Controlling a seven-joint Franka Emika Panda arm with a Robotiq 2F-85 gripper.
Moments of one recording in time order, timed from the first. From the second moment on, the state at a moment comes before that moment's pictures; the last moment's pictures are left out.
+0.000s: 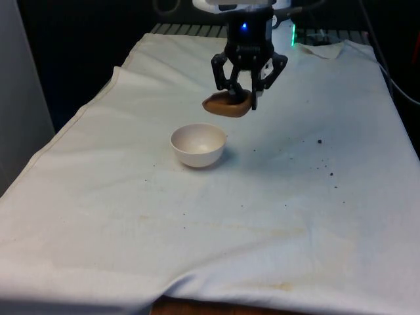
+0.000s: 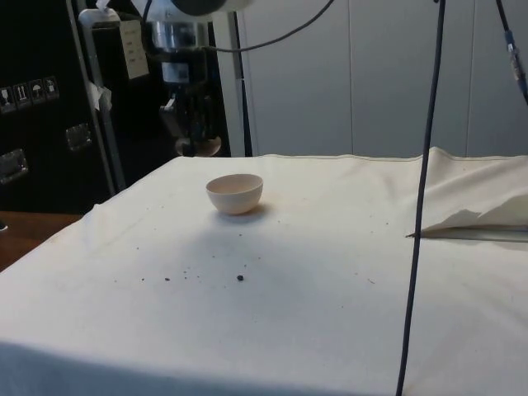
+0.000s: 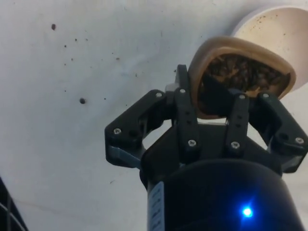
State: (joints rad) arm -0.03 0.37 -0.01 -1.90 0.05 2.34 0.01
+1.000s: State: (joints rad) arm -0.03 0.34 -0.11 -1.97 0.33 2.32 -0.24
